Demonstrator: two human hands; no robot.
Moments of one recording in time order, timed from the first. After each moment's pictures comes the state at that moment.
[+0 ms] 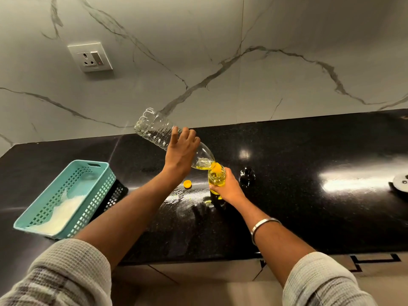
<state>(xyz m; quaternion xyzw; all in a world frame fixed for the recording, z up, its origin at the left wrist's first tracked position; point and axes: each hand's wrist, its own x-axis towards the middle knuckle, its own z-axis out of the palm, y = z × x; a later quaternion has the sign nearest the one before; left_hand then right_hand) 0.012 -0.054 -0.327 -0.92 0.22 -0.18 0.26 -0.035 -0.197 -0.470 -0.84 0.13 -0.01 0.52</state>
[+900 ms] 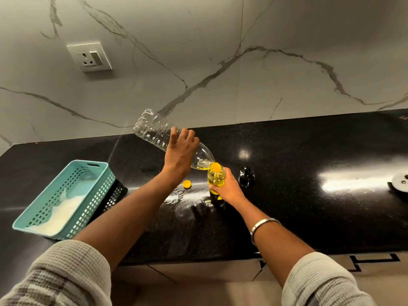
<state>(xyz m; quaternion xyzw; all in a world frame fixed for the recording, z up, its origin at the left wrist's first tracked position) 0.012 -0.053 -0.330 -0.92 0.22 -0.19 0.25 -0.036 -0.197 -0.468 -0.84 0.14 -0.01 0.53</state>
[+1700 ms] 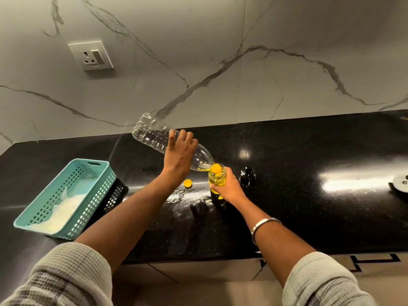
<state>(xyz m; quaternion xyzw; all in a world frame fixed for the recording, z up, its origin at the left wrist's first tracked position) 0.009 -0.047 -0.336 -0.94 0.21 -0.18 0.22 -0.034 -0.198 -0.471 -0.84 0.14 -0.01 0.53</state>
